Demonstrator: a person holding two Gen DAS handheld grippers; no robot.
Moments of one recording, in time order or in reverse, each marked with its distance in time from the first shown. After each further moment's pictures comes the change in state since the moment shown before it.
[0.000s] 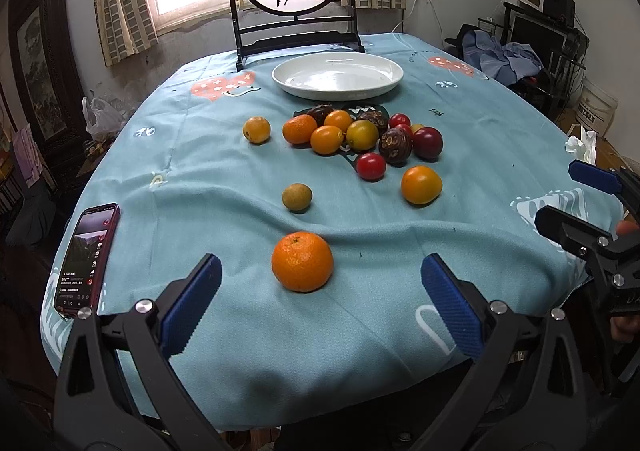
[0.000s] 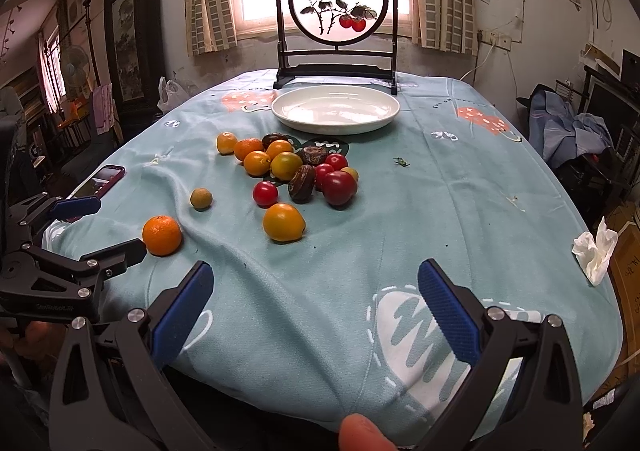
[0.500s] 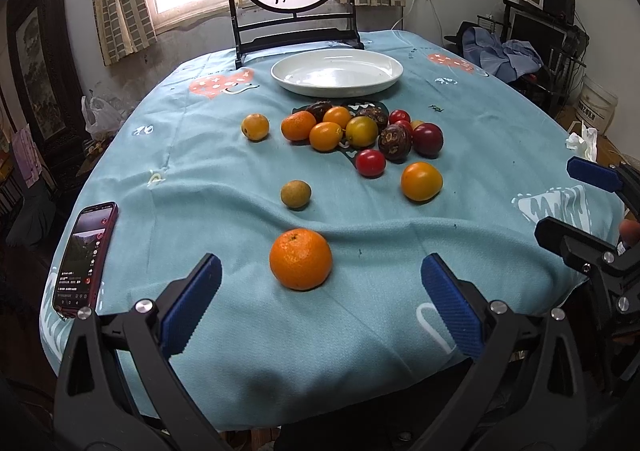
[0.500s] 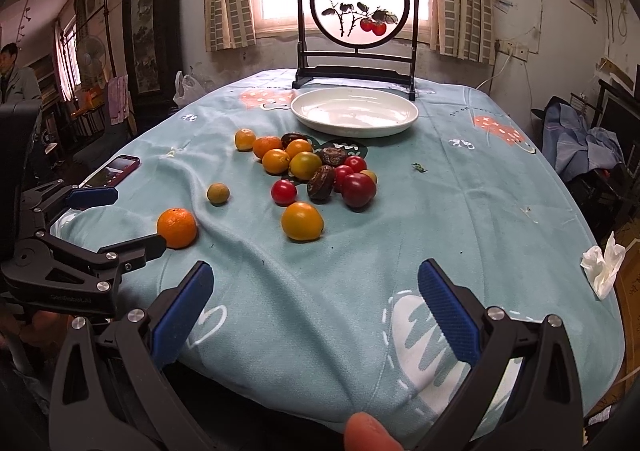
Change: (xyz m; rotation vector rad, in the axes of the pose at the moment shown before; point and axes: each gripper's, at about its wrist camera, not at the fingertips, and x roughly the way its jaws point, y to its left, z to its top) left arm 0.004 -0.003 -0.002 0.003 0.010 -0.001; right arm -0.004 0.008 -0.001 -0.053 -0.010 0.036
